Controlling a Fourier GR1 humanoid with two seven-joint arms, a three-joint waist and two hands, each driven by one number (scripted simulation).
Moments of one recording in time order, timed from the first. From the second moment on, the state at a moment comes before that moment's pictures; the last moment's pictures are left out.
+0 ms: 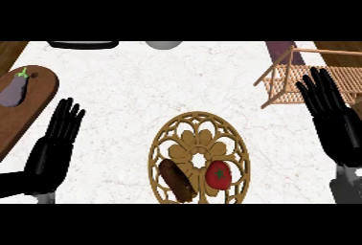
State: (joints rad) left arm 0.05 0.29 -0.09 -1.66 0.35 0.10 -0.14; right arm -0.13 -0.39 0.05 -1.64 -0.45 0.01 -0.11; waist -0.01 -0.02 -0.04
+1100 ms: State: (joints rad) left arm -0.11 0.30 -0.21 -1.50 0.10 0.18 -0.01; right arm 0.40 -0.05 0.10 -1.79 -0.07 -0.87 -0.30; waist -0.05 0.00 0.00
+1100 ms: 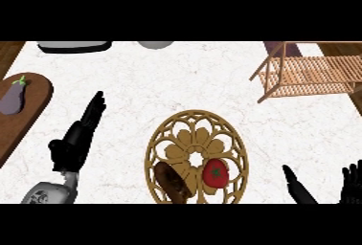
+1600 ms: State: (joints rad) left arm -0.18 0.27 -0.24 -1.45 0.06 0.17 0.01; right arm 0.61 -0.21 0.38 -2.03 0.29 -0.88 0.06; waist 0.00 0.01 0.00
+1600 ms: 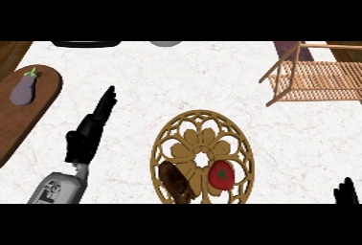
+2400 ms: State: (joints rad) left arm -0.23 0.25 -0.25 -1.43 0.05 0.16 0.03; right arm 0.62 -0.36 0.52 -2.30 0.85 -0.38 0.89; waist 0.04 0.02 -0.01
